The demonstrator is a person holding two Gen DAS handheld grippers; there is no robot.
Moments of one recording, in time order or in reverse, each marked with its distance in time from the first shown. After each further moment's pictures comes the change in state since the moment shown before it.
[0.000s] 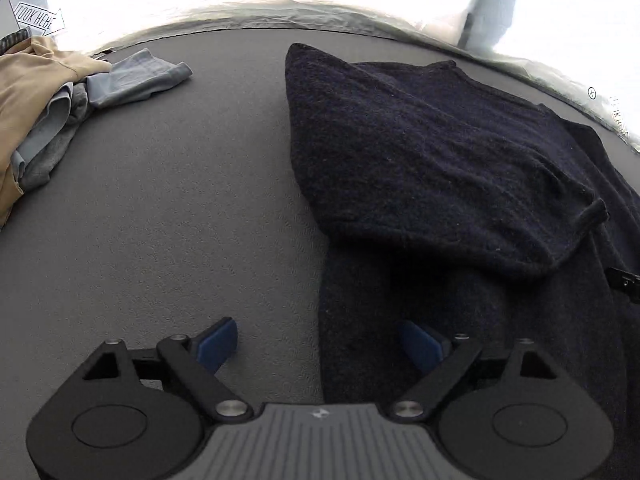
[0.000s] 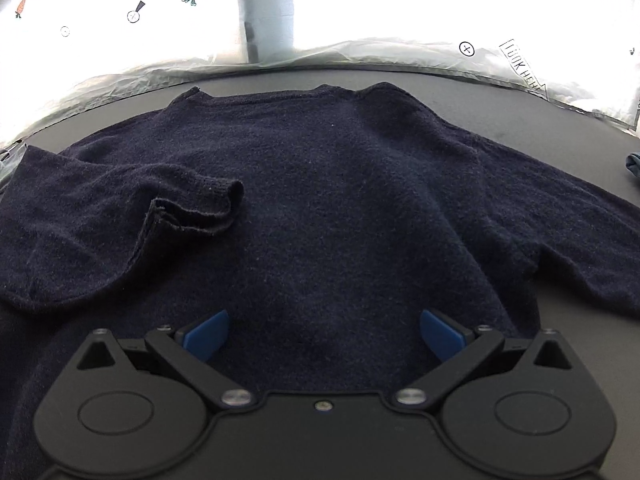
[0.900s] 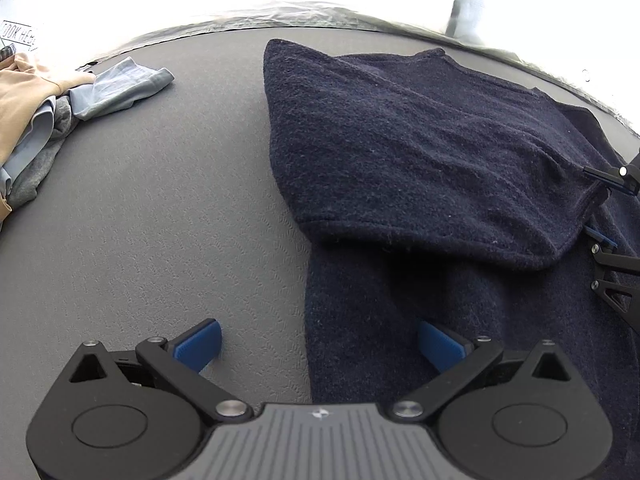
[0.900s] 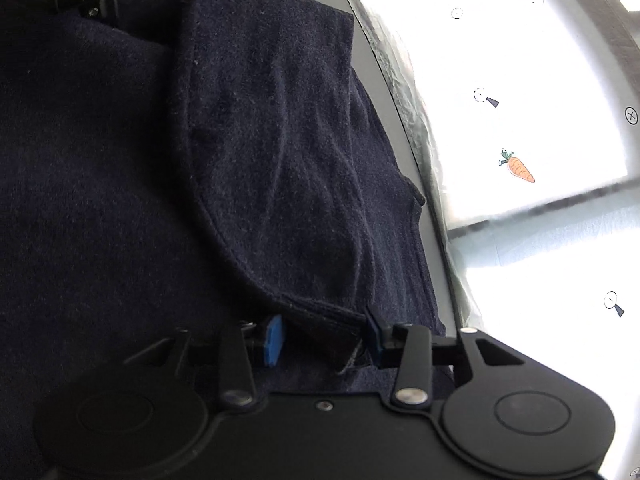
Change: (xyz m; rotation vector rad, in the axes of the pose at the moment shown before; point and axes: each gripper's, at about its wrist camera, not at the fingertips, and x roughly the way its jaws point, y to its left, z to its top) left arm 0.009 -0.005 -0.002 0.040 -0.010 0.000; right arm 0.006 0.130 -0.017 -1.317 -0.201 -0.120
